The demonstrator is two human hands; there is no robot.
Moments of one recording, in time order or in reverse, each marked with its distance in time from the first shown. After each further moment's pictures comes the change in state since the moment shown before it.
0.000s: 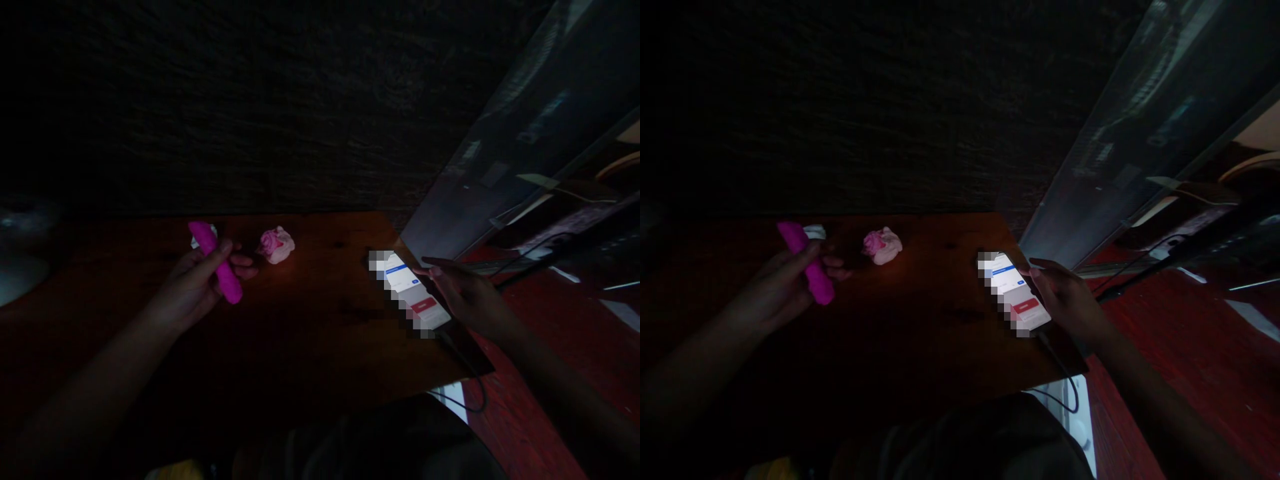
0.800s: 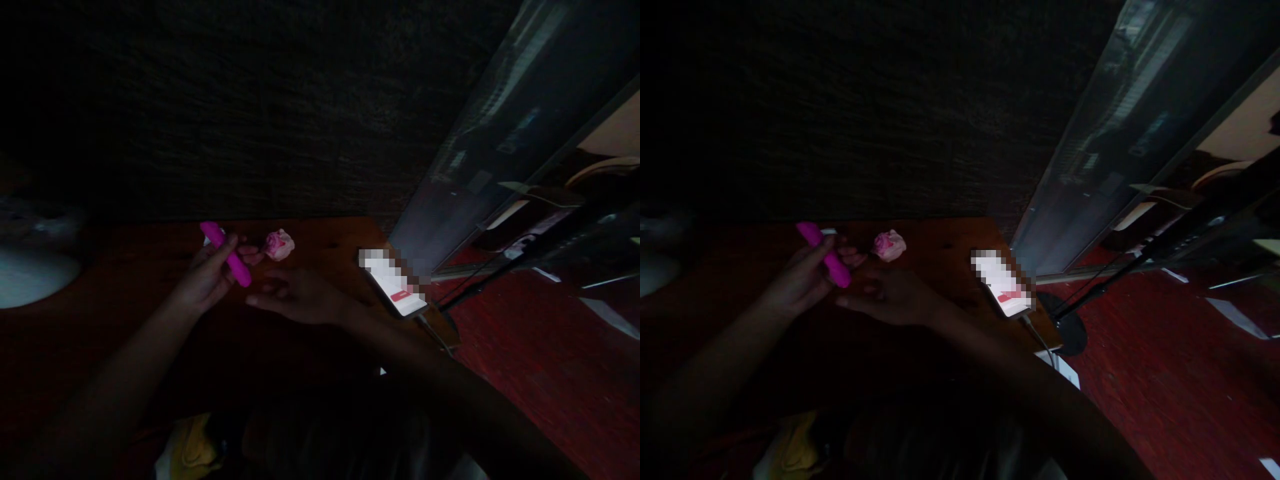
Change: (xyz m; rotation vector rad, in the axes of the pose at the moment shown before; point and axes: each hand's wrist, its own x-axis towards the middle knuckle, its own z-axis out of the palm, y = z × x) left_hand -0.007 0.007 0.005 -0.106 -0.047 0.030; right_hand 0.055 -0.211 0.081 0.712 -0.541 -0.173
